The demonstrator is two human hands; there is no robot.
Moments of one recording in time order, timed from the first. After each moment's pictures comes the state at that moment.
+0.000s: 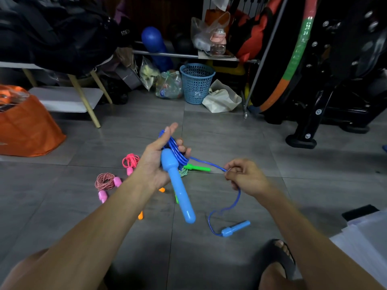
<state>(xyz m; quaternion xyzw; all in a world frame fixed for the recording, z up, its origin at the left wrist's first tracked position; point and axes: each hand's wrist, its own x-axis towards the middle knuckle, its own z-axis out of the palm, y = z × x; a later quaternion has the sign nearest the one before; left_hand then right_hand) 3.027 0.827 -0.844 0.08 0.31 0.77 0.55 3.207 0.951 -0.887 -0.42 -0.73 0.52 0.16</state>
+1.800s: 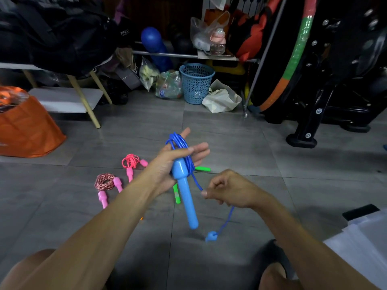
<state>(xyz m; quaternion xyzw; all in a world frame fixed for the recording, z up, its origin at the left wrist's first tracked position) 3.041 0.831 -0.851 0.22 0.39 0.69 0.56 3.200 0.920 -0.871 -0.29 -0.81 0.51 0.00</state>
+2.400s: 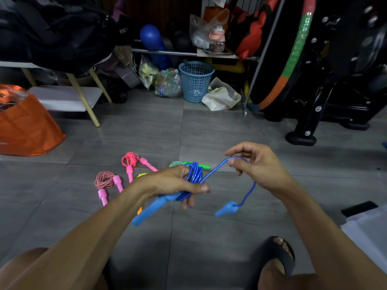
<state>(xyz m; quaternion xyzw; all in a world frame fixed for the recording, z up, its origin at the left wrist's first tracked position) 3.040 0.816 -0.863 0.48 0.59 0.29 0.58 3.227 0.943 -0.839 -0.30 -0.75 0.54 0.24</state>
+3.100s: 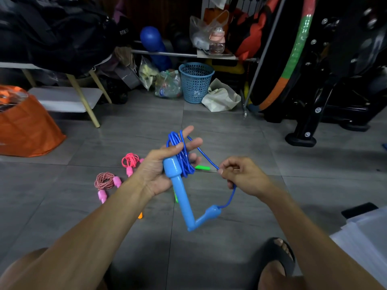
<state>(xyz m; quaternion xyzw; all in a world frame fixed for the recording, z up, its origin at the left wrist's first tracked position) 3.030 0.819 -0.856 0.22 0.26 0.69 0.64 3.212 0.943 -0.869 -0.36 -0.77 0.51 0.13</state>
